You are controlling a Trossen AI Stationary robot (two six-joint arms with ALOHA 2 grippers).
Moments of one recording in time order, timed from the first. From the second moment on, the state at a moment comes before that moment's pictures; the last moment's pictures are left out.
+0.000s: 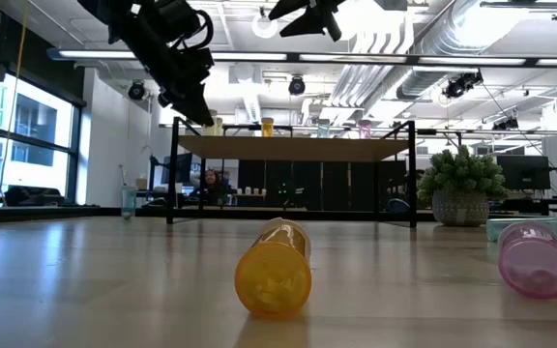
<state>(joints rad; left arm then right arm) 0.73 1.30 0.98 -0.43 -0.04 0.18 -0.28 1.59 1.62 -0.42 0.06 0.18</state>
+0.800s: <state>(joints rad) 0.73 1.30 1.14 -0.49 -0.09 0.18 -0.28 1.59 1.62 -0.42 0.06 0.18</state>
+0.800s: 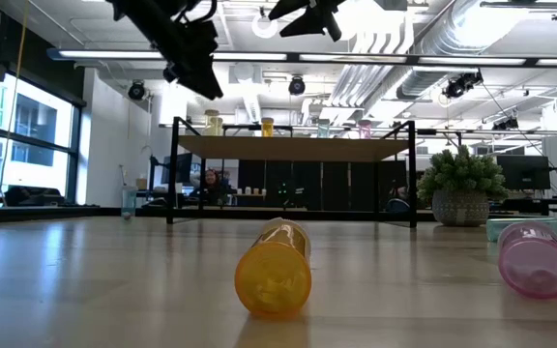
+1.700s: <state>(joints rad) 0.73 1.09 1.44 -0.89 -0.07 0.11 -0.23 1.59 1.62 -0.50 0.04 0.21</state>
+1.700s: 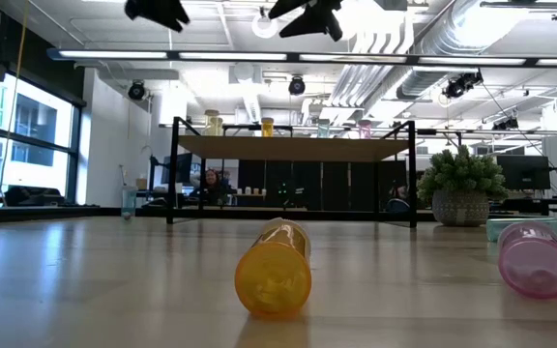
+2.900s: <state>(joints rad) 0.33 0.63 0.83 -0.58 -0.01 -0.27 0.05 1.60 1.62 -0.83 0.15 0.66</state>
